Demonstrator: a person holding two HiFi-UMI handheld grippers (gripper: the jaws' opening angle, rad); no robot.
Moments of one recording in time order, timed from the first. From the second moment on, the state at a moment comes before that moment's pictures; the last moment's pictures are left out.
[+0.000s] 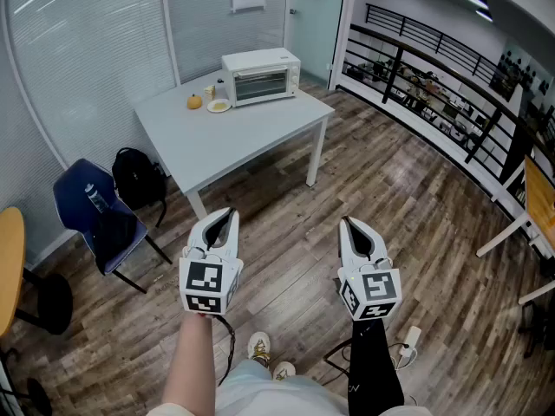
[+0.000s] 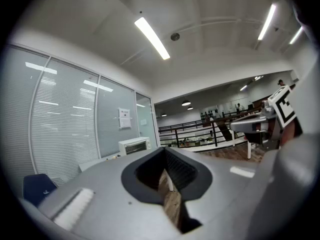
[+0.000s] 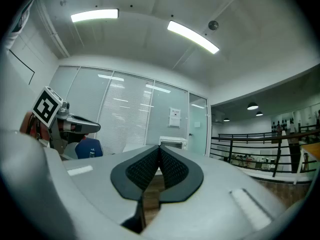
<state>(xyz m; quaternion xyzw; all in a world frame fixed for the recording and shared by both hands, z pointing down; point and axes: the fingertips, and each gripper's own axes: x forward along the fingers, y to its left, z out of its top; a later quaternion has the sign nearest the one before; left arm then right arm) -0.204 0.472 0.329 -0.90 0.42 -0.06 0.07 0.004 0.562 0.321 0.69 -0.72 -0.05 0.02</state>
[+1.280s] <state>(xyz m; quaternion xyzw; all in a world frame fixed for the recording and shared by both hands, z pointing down) -0.220 0.273 0.314 -0.91 0.40 -0.04 0.09 -0.025 0.363 0.300 0.70 -0.71 -0.07 0.01</state>
